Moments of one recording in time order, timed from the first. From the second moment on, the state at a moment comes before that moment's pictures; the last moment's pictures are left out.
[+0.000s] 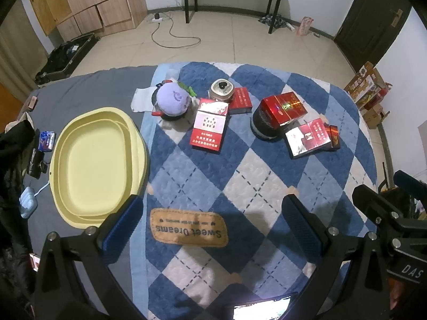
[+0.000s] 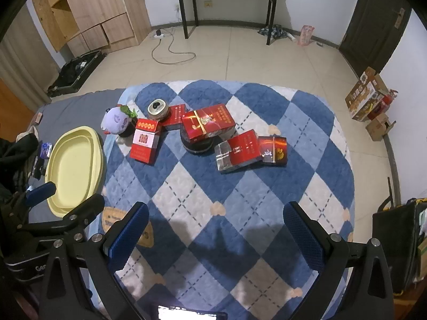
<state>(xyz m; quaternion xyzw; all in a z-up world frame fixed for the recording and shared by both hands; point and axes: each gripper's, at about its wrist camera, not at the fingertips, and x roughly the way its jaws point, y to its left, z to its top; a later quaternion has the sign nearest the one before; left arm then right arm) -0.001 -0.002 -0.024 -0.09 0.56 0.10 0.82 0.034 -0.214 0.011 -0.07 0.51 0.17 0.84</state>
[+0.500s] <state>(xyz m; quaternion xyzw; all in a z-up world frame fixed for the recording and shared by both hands) 0.006 -0.010 -0.026 -0.07 0.56 0.06 0.82 0.033 -0.216 0.011 -0.08 0.52 0.17 0.84</state>
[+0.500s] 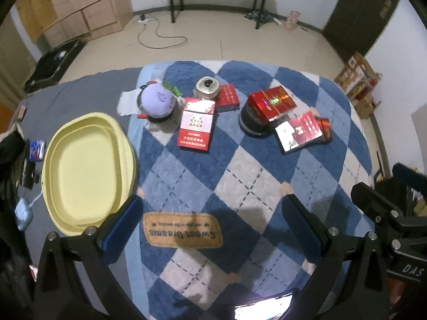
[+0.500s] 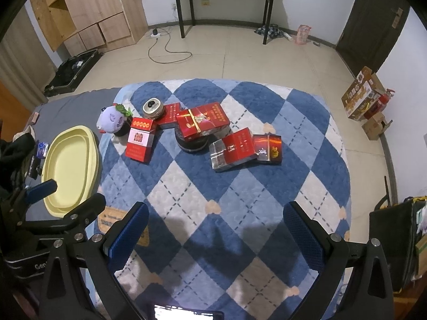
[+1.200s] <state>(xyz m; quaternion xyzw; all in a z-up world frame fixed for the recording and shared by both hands) 0.002 0.001 -0.023 -0.08 0.56 0.06 0.82 0.041 -0.234 0.021 -0.06 0.50 0.19 0.84</state>
